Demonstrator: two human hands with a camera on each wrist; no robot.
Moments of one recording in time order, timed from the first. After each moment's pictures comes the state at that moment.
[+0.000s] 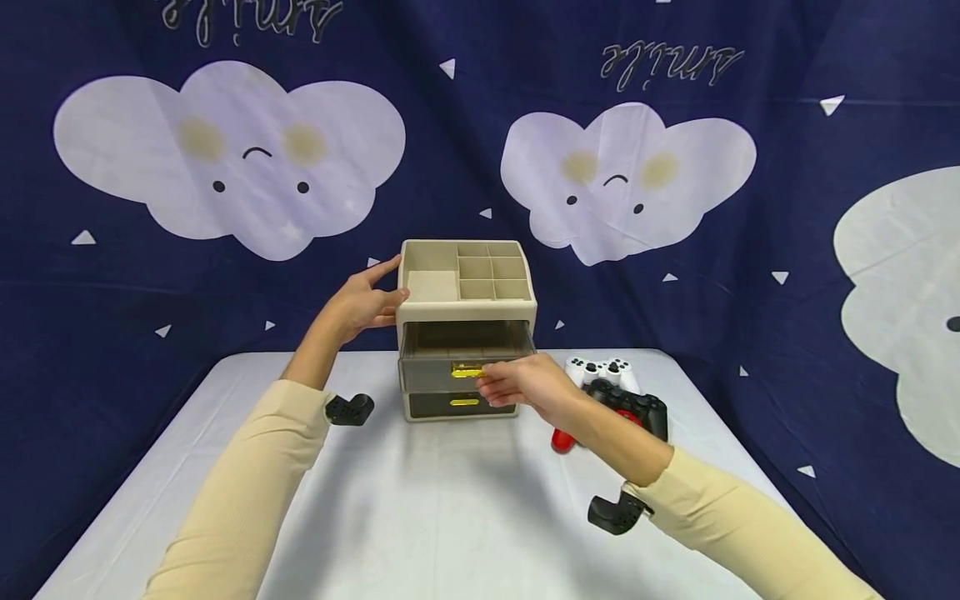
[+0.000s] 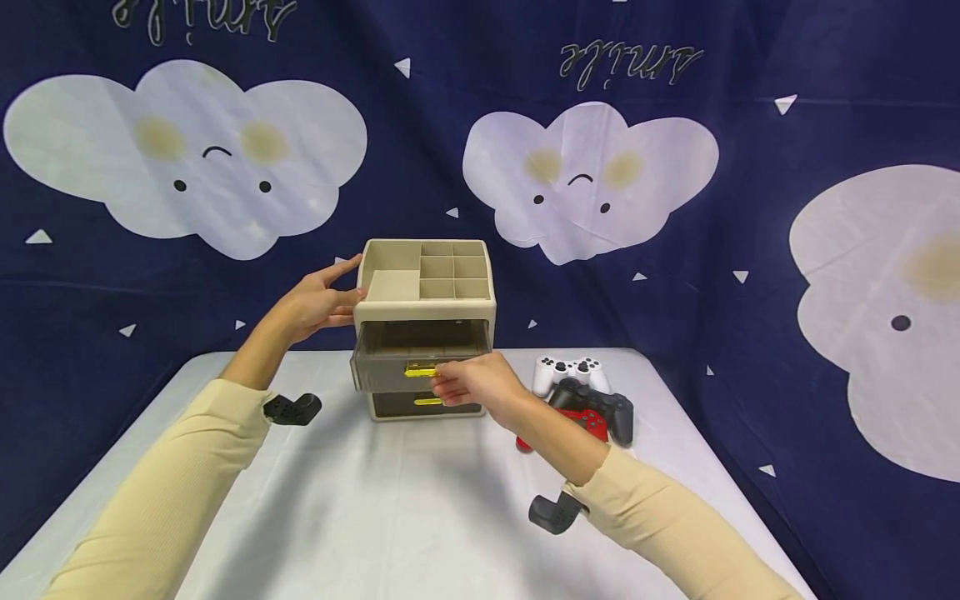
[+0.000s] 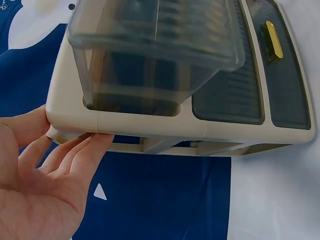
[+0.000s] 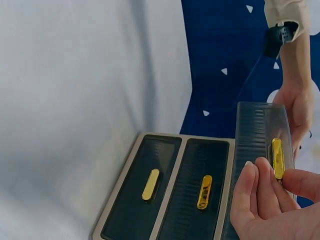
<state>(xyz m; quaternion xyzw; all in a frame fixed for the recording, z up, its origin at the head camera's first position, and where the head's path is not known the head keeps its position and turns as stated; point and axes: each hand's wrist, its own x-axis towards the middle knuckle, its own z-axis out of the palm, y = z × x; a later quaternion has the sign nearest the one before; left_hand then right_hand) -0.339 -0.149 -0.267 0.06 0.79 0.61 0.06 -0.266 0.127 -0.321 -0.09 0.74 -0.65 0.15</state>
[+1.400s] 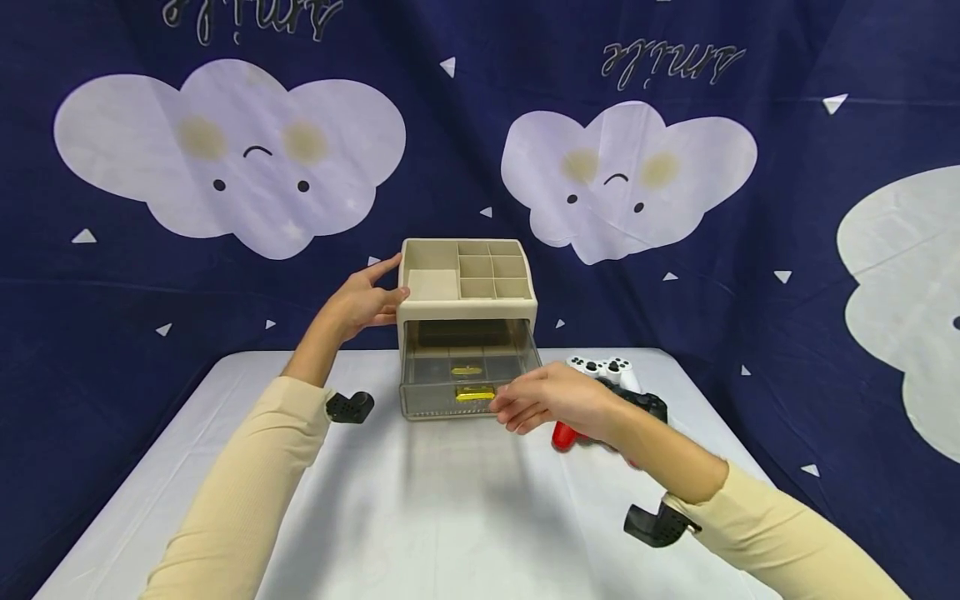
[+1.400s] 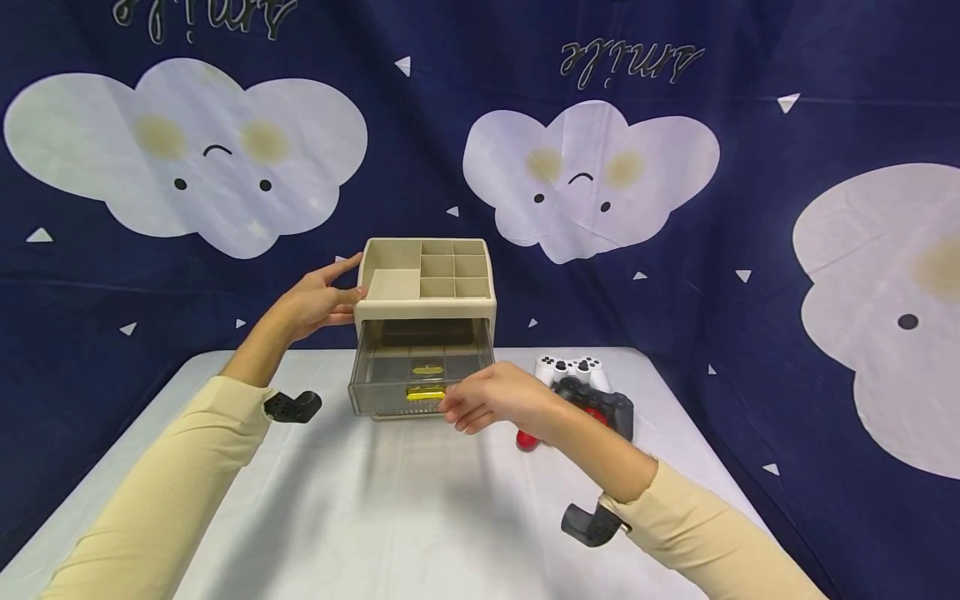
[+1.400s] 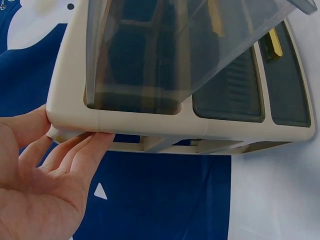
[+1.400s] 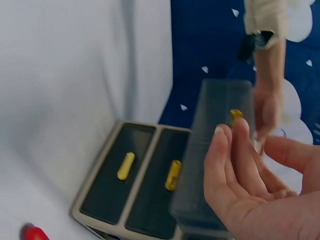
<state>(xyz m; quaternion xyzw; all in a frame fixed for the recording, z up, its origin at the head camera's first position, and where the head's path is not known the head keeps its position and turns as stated) -0.339 -0.149 -0.266 0.07 0.79 0.60 0.06 -0.235 0.157 -0.298 -0.16 0.78 -0.56 0.24</state>
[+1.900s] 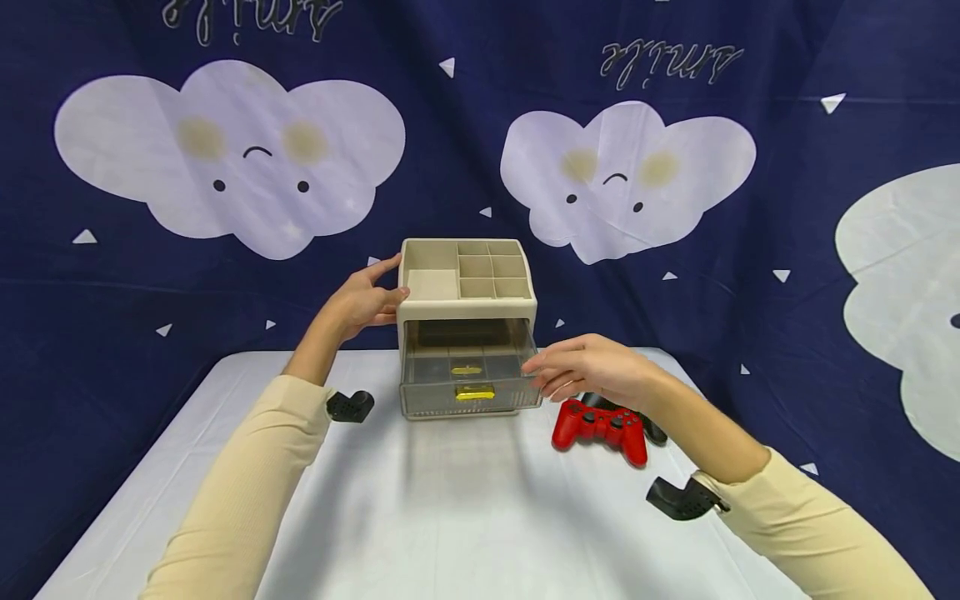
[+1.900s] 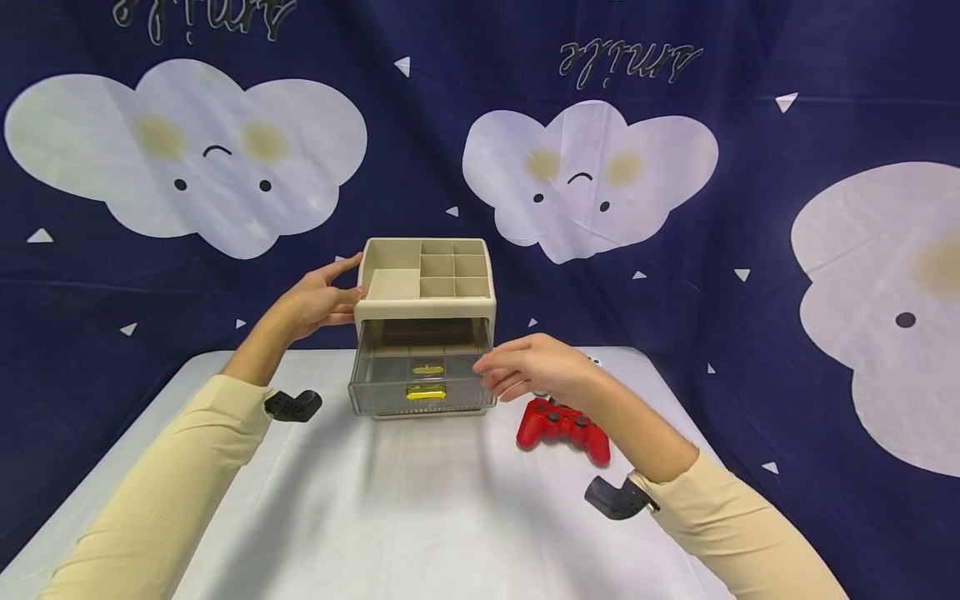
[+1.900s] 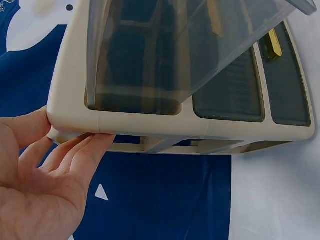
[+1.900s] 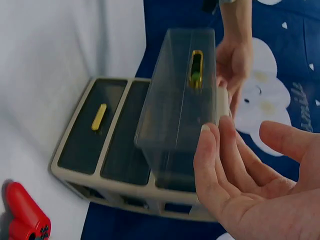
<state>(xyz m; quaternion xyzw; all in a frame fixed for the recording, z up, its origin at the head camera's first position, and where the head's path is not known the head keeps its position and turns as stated) -0.339 -0.149 -0.266 0.07 0.80 0.59 0.06 -0.251 0.199 -0.269 -0.17 0.80 -0.53 0.22</state>
